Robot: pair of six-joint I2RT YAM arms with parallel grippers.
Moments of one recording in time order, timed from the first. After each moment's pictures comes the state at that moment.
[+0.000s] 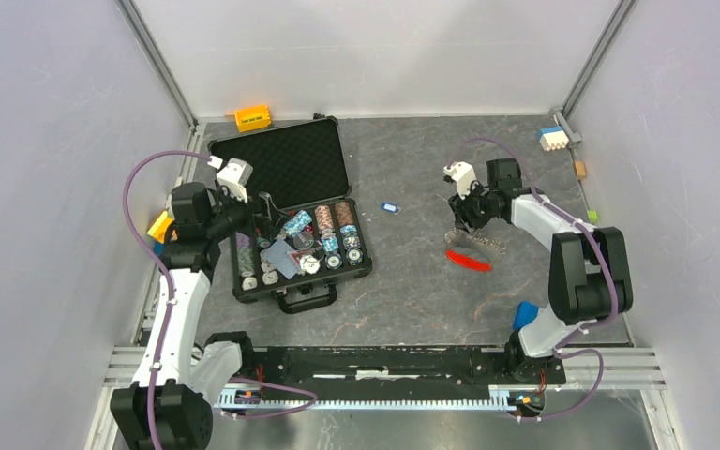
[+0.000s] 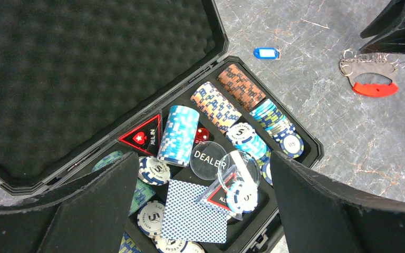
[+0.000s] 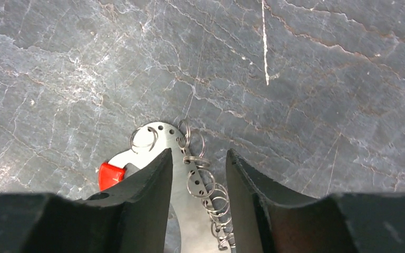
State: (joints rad) left arm 0.08 0.91 0.78 -0.34 0.61 0.07; right arm 0.11 1.59 0.95 -0.34 -0.39 -0.57
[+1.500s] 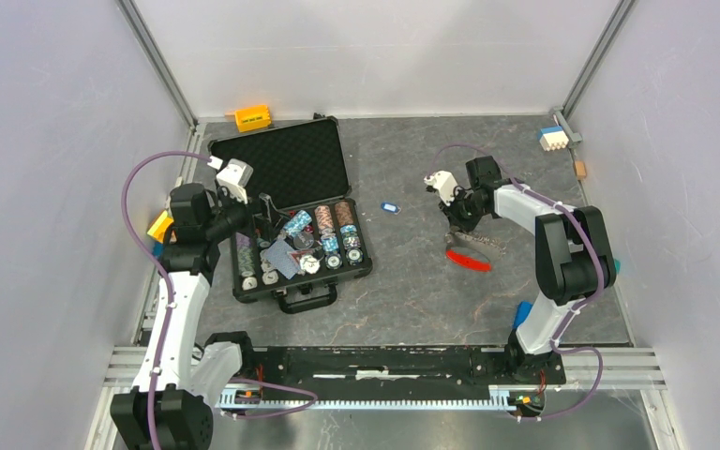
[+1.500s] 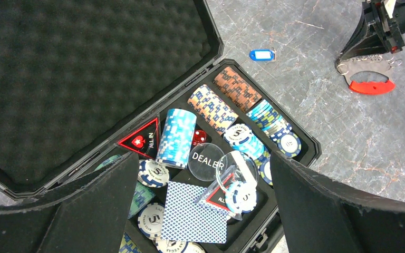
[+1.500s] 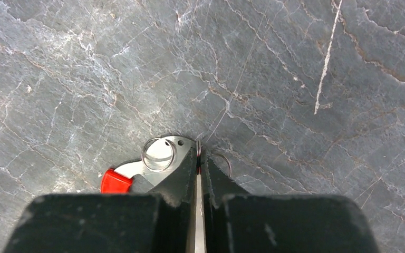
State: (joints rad) left arm 0.08 0.89 0.78 -0.34 0.63 0.09; right arm 0.19 1.76 1.07 -0.47 -0.35 -0.69
